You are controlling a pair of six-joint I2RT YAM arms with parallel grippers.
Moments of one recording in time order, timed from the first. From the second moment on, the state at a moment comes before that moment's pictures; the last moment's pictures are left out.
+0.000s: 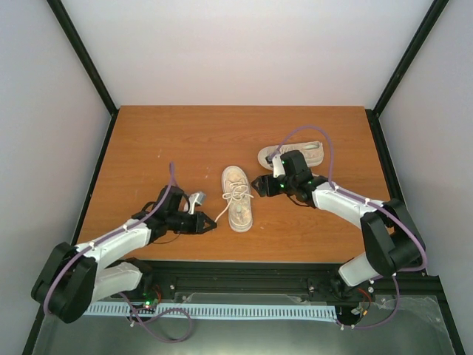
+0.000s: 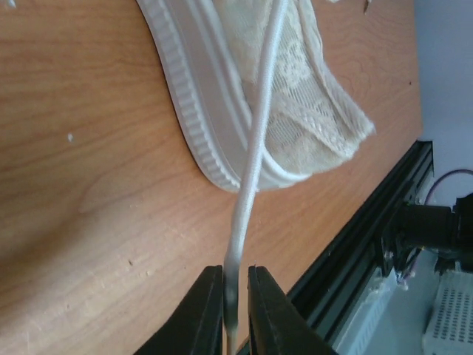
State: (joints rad) left arm -0.49 1.12 0.40 -0.14 0.63 -0.58; right arm 0.51 1.50 0.83 -0.10 -0.30 0.25
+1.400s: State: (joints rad) left arm -0.45 1.49 0.57 0.26 0.43 -0.84; right arm 0.50 1.69 0.91 0.04 -0.60 0.44
